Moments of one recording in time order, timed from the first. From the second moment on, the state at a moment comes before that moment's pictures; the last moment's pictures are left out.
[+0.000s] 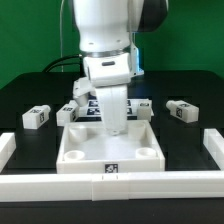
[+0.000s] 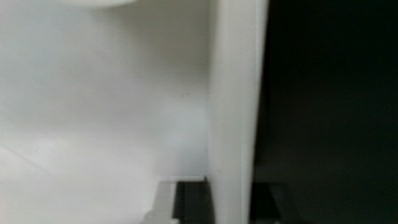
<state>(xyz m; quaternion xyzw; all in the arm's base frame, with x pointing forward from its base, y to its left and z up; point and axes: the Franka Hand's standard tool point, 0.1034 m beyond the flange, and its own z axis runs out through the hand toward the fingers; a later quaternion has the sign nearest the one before) 0.462 -0.012 0.007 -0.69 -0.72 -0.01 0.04</state>
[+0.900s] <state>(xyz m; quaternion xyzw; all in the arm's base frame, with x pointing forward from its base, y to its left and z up) 0.490 0.080 0.007 -0.72 -0.69 -0.03 0.04</state>
